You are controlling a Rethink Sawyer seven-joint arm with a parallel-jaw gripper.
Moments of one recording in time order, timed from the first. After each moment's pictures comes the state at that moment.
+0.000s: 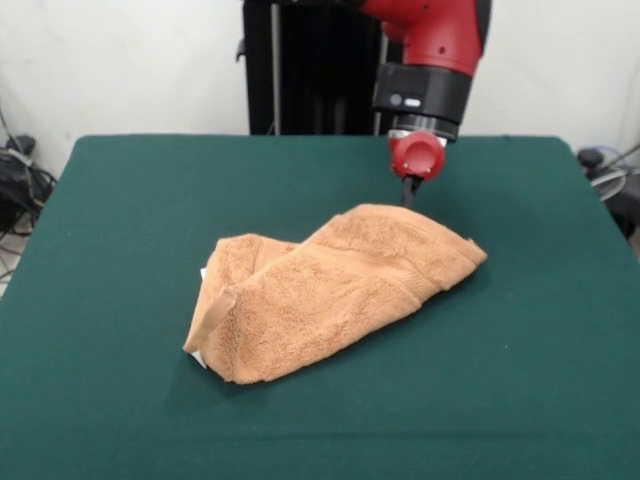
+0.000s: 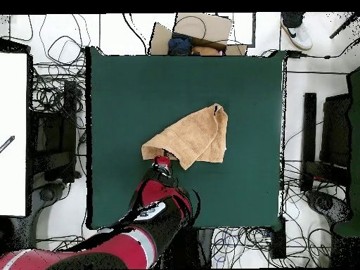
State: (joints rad) arm 0.27 -0.28 -0.42 1.86 -0.17 -0.53 0.73
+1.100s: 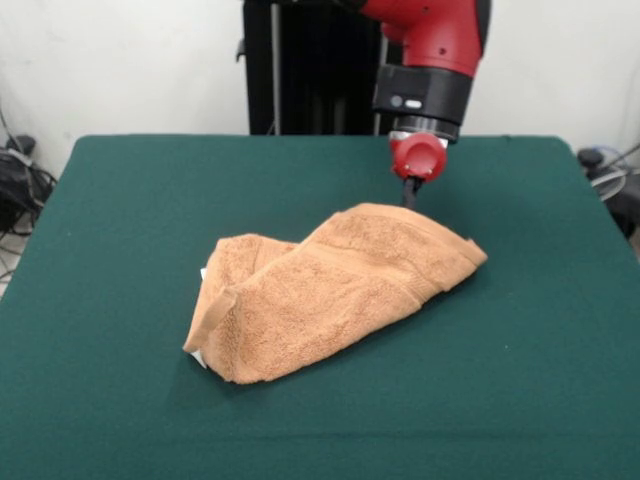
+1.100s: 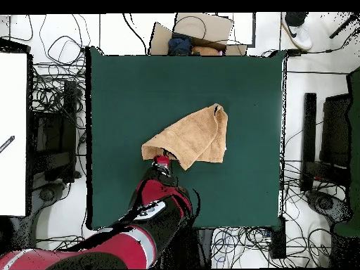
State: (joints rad) arm 0.27 -0.28 -0.42 1.86 -0.18 -0.53 0.73
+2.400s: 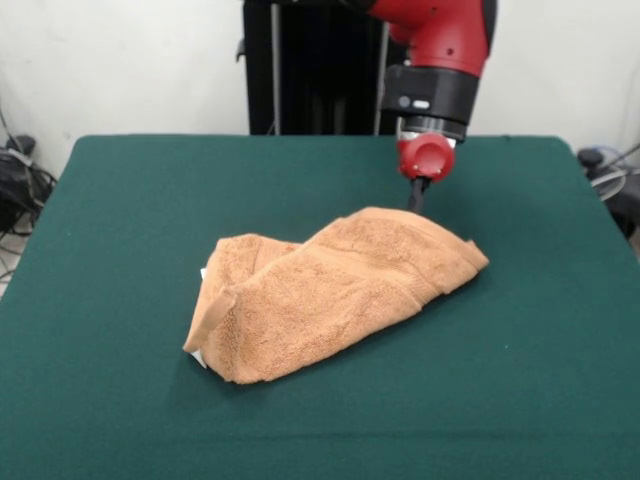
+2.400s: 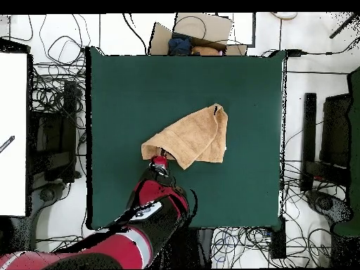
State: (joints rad) arm 0.29 -0.28 -0.42 1.86 -0.18 -0.53 0.73
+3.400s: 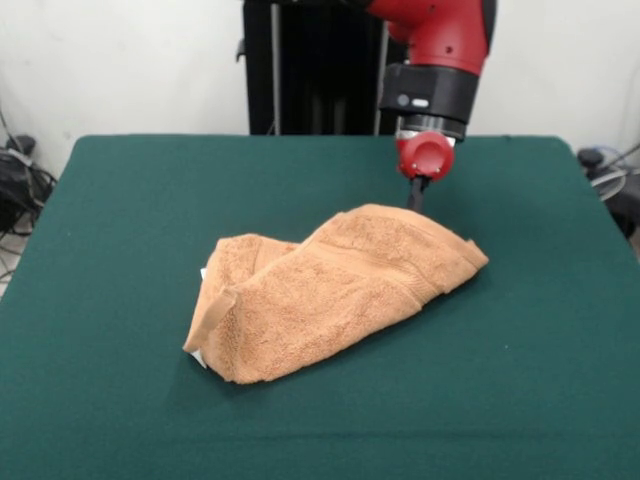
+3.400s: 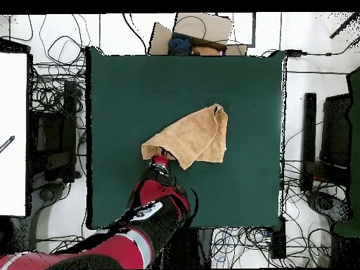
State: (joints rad) arm 0.29 -0.29 -0.42 1.86 -0.18 -0.53 0.73
